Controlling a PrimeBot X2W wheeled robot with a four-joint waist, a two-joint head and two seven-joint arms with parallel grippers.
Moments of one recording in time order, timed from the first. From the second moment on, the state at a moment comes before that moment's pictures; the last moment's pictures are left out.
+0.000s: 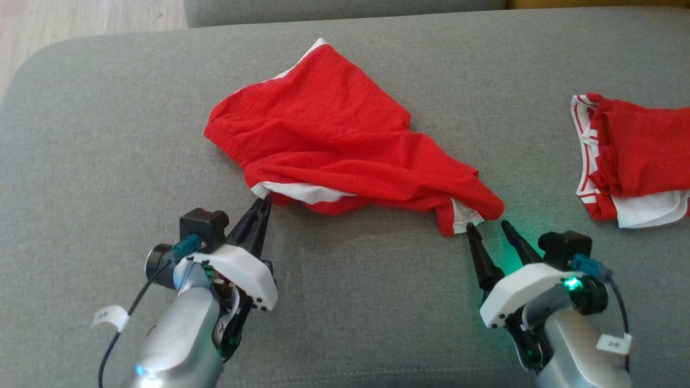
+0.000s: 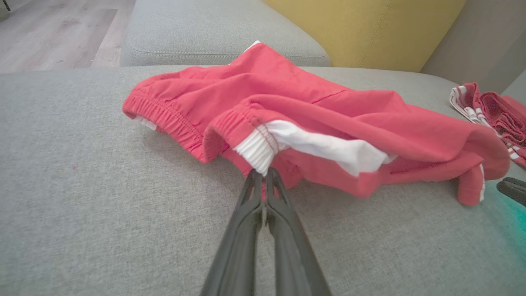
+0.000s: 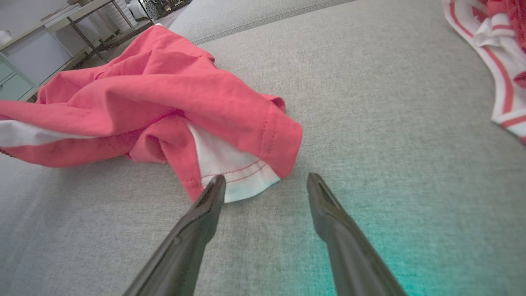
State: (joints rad) left arm -0.39 0.11 -0.50 0.64 -0.39 -0.05 -0.25; right arm -0.24 -0.05 0.17 0.58 0.30 0.13 -0.06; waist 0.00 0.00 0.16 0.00
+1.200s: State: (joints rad) left arm -0.41 0.11 -0.50 0.65 -0.39 -0.05 -0.25; right arm -0.29 -0.06 0.17 0.61 0.19 0.13 -0.15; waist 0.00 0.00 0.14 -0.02
